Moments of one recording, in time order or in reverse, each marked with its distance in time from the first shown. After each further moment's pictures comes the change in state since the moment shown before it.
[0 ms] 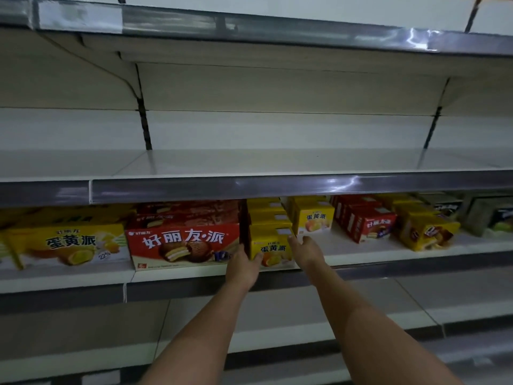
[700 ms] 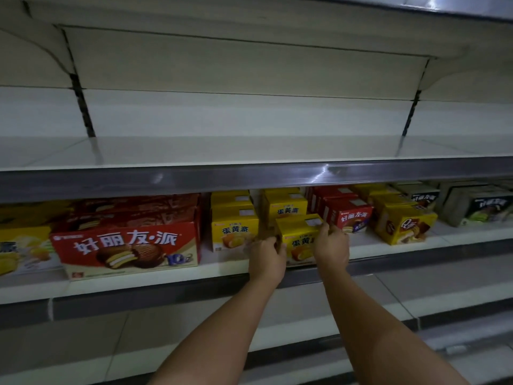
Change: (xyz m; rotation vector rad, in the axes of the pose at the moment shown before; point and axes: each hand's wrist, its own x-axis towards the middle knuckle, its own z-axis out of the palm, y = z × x) left_hand 0.018 0.049 0.121 0.157 0.026 0.247; right_hand 0.055 0.065 -0.066 0.082 0.582 0.022
